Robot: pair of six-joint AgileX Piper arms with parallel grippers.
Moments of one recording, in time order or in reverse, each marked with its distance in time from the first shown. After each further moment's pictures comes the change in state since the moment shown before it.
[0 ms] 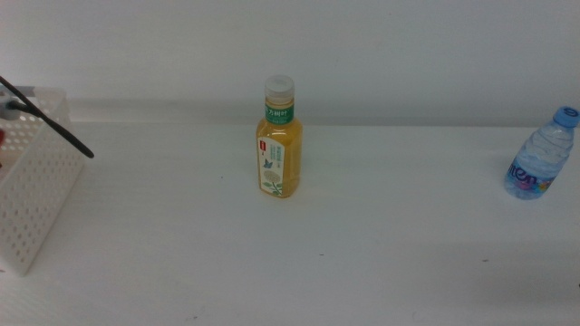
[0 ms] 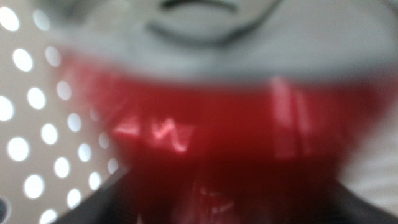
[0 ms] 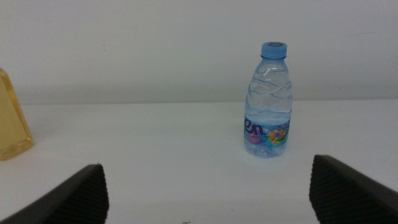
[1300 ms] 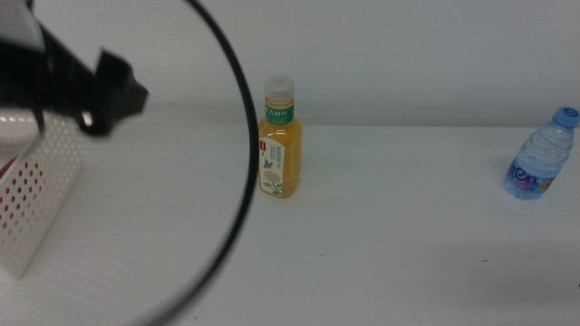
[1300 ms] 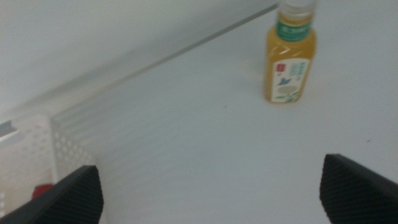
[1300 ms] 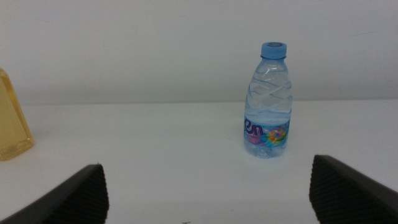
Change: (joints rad) left arm -0.791 -0.892 0.316 0.038 -0.056 -0.581; right arm 0.000 0.000 0.000 0.000 0.000 0.000
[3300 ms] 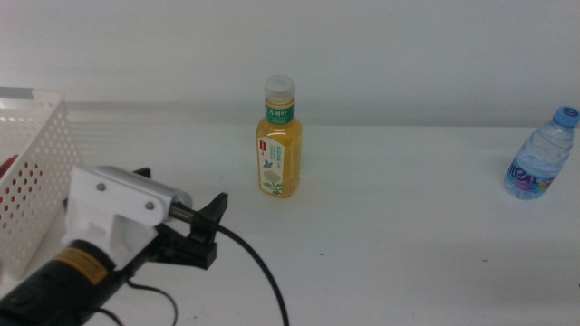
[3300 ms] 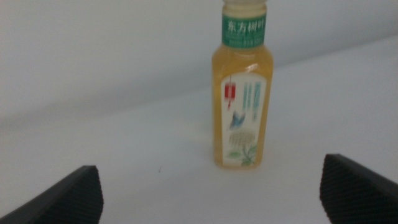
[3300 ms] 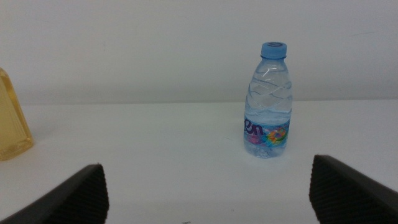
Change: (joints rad) left arm -0.127 0.201 0.964 -0.306 -1.654 0.073; right arm 0.000 0.000 0.000 0.000 0.000 0.000
